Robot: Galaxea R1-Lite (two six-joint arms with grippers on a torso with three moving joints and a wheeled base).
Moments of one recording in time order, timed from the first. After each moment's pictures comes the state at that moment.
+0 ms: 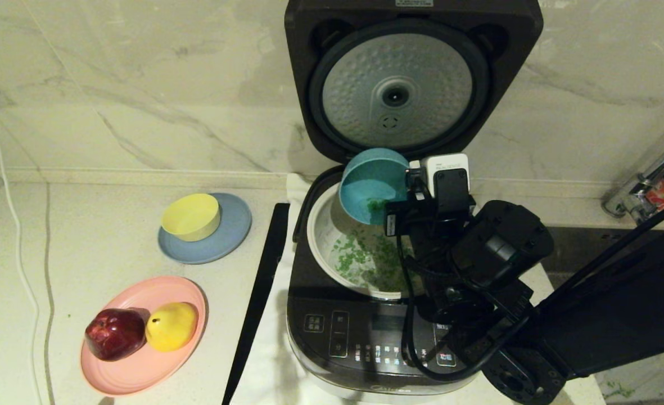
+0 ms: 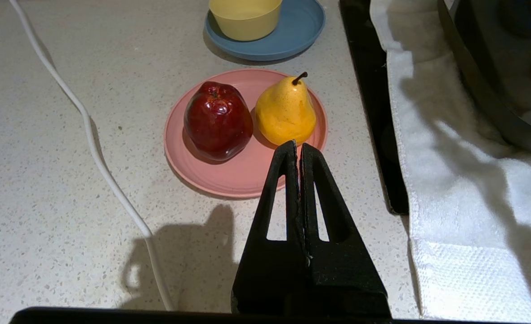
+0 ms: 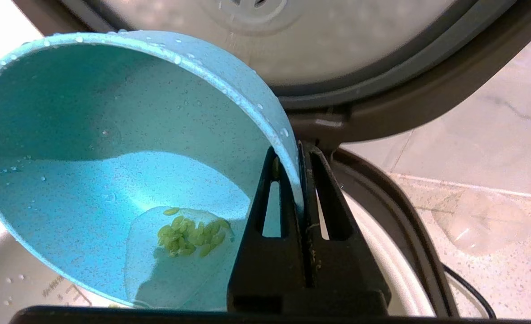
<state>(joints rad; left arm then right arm) -0.02 0.00 0.00 -0.01 -0.03 0.09 0.80 2.05 -0.95 -1.52 -0.68 -0.32</state>
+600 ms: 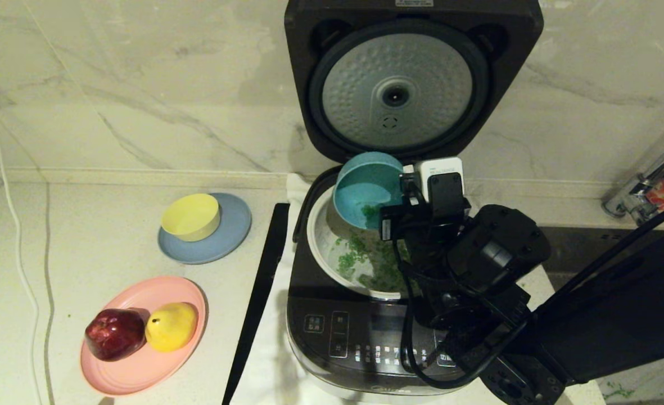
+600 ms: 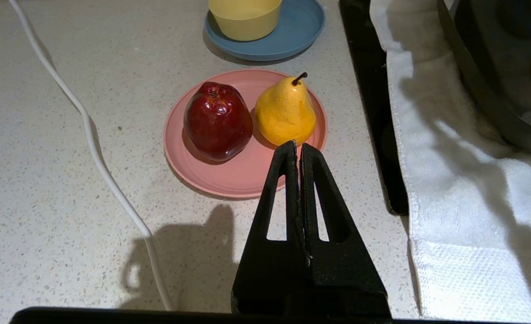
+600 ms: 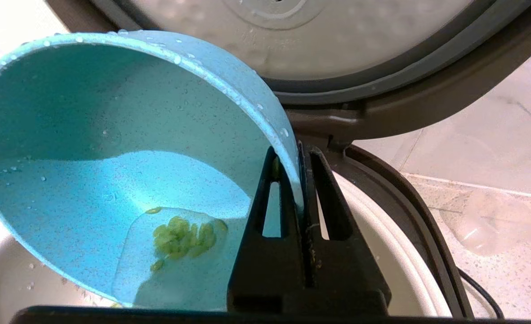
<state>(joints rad) -0.02 0.00 0.00 -0.01 -0.04 0.09 0.82 2.05 -0.94 -1.52 -0.68 -0.33</state>
